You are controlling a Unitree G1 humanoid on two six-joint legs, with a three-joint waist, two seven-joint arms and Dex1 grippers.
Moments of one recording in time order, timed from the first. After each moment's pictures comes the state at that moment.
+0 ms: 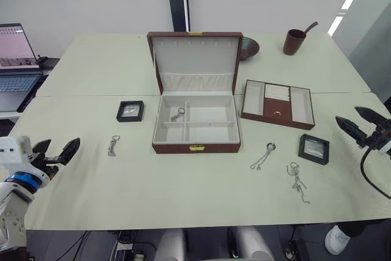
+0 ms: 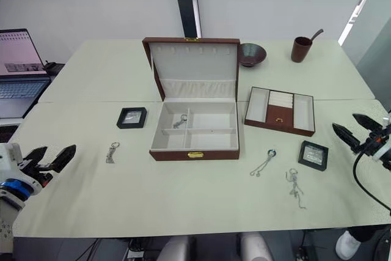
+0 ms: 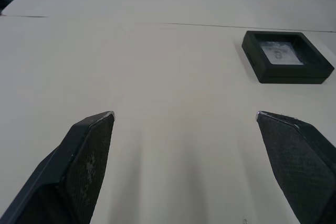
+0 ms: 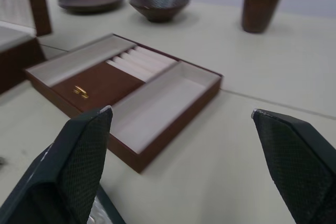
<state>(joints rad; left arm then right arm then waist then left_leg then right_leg) 0.04 0.69 0.62 0.15 -0.52 0.34 -0.66 -0.30 -0.84 -0.43 0.48 0.51 0.10 1.14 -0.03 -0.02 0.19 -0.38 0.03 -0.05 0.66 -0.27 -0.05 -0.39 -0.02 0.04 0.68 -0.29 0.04</state>
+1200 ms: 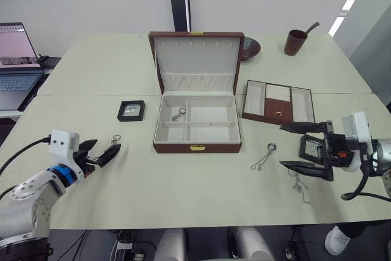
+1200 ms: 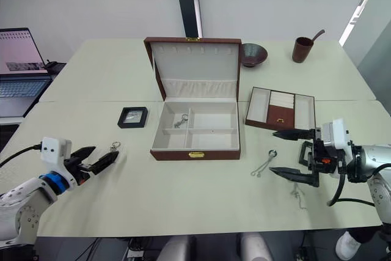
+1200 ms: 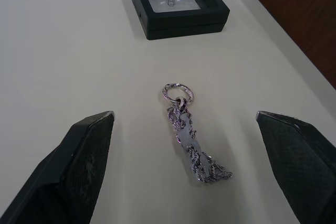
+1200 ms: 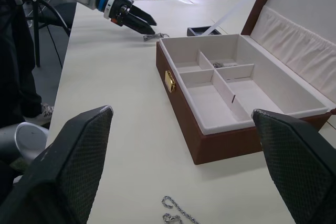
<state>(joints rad) 0.01 0.66 0.42 0.05 -0.47 0.45 -0.69 -0.10 -0.84 -0.23 -0.28 0.65 0.27 1.31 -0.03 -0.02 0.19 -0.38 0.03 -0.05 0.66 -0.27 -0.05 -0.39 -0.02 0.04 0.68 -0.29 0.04</state>
